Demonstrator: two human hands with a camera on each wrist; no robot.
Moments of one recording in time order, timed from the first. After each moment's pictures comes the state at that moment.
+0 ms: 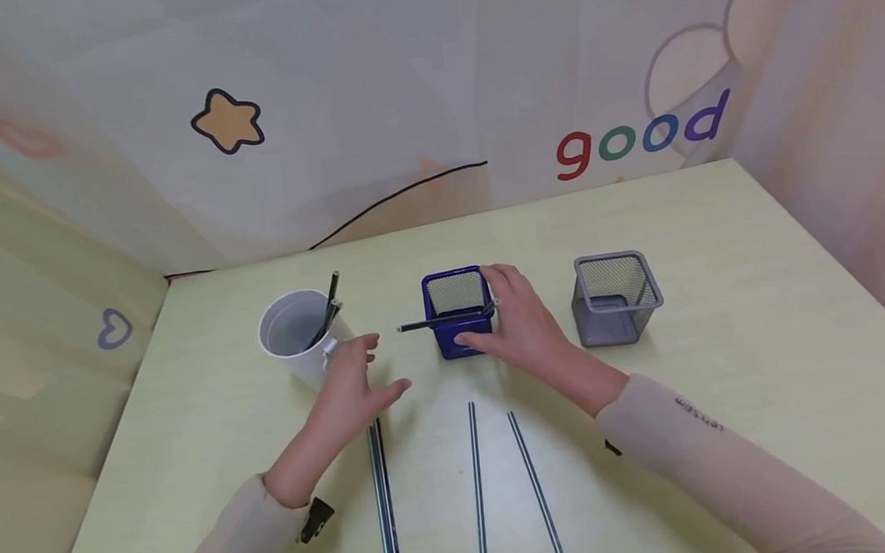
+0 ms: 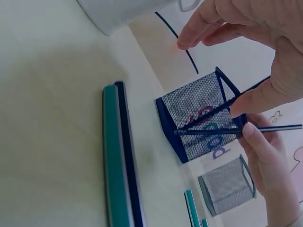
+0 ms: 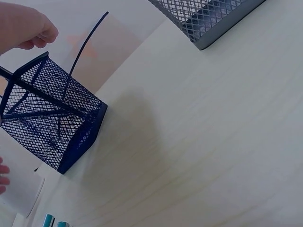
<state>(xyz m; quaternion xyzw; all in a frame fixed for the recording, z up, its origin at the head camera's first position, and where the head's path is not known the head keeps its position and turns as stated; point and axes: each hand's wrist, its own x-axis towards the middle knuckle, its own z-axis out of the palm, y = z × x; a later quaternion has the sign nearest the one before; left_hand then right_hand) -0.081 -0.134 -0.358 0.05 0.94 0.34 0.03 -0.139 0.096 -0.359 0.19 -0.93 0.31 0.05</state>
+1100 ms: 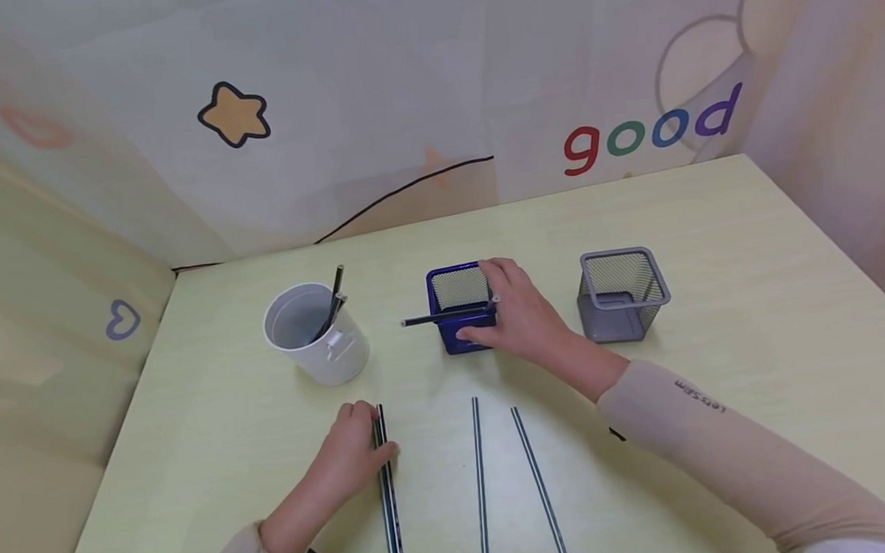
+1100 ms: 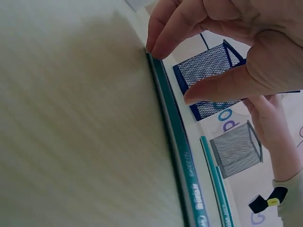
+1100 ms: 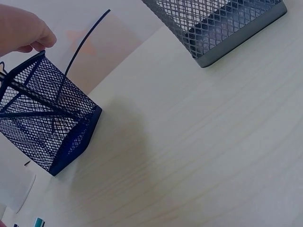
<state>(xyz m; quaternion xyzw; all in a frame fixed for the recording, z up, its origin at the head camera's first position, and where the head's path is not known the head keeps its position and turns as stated) -0.031 -0.140 -0.380 0.00 0.96 0.27 0.11 -0.149 0.096 -0.359 0.24 -0.92 0.29 0.04</state>
